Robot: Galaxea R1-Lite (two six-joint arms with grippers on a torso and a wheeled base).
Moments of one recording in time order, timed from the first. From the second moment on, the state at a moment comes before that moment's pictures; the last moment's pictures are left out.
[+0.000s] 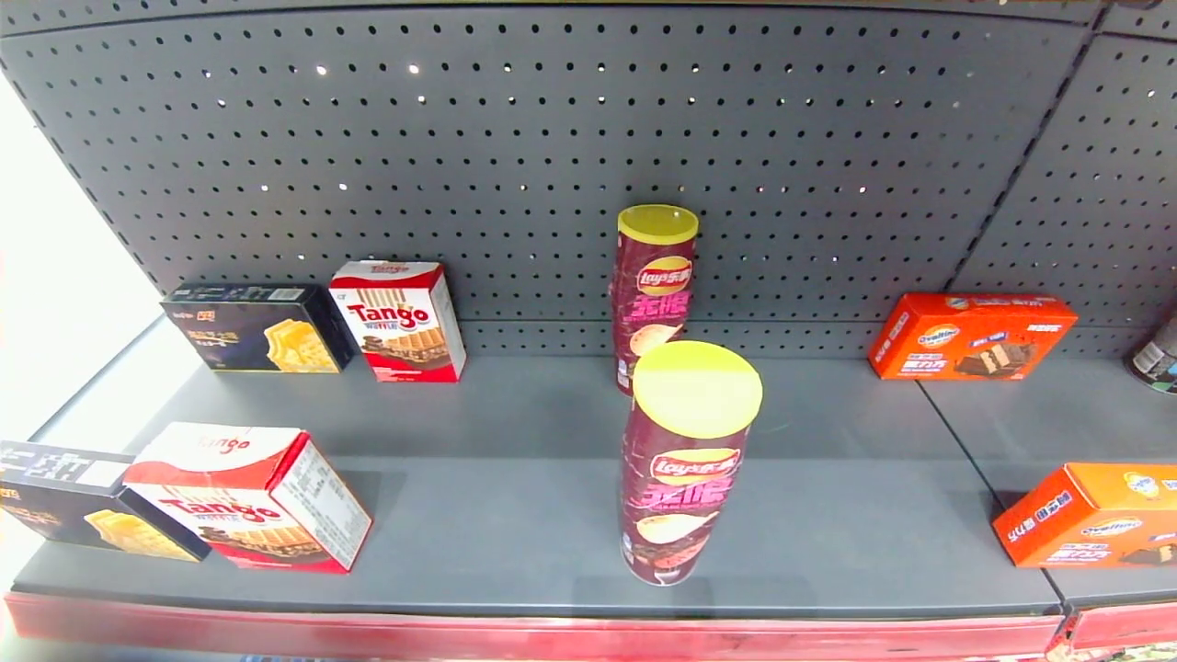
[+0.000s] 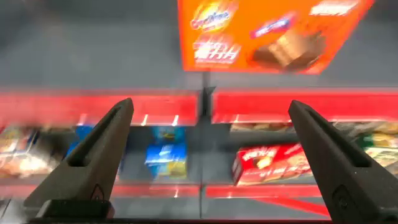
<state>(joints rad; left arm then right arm) -0.47 0.32 -0.14 -0.17 0.25 0.32 0.05 0.10 -0.01 0.00 -0.03 0.00</state>
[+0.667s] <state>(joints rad) -0.33 0.04 -0.10 0.15 0.24 0.23 0.05 0.08 0.00 0.01 -0.01 0.00</state>
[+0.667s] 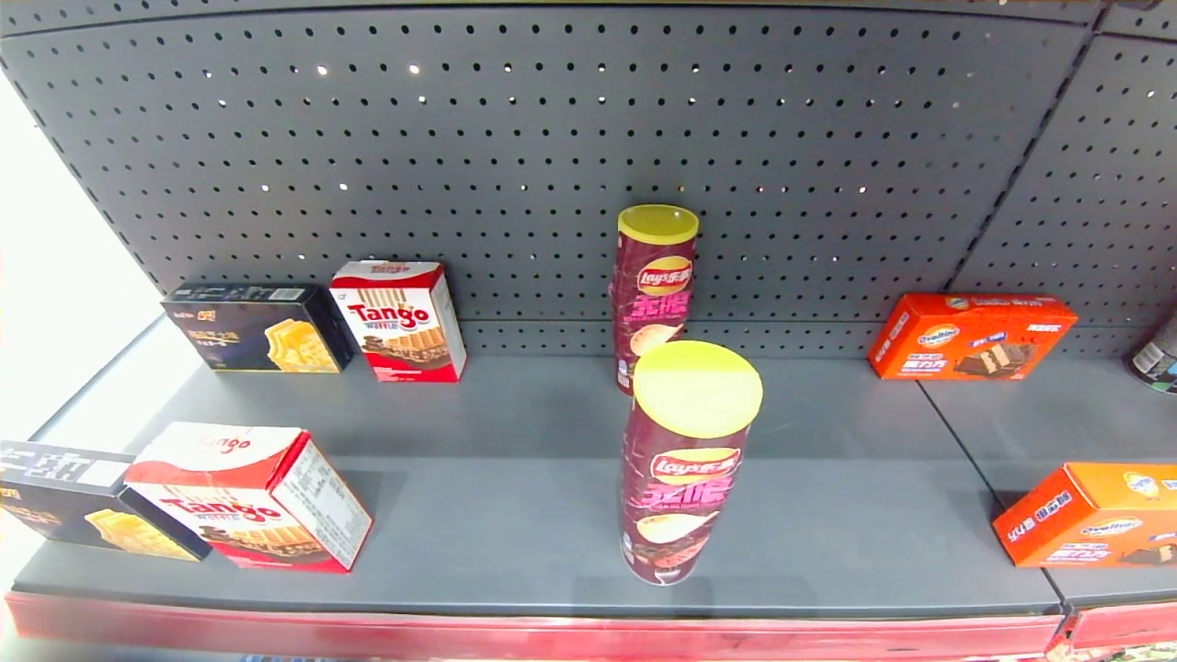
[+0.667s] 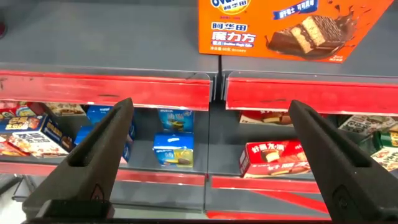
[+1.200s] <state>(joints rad) 0.02 0.13 -0.09 0.14 0.06 0.10 0.05 0.08 0.00 0.01 -0.01 0.00</state>
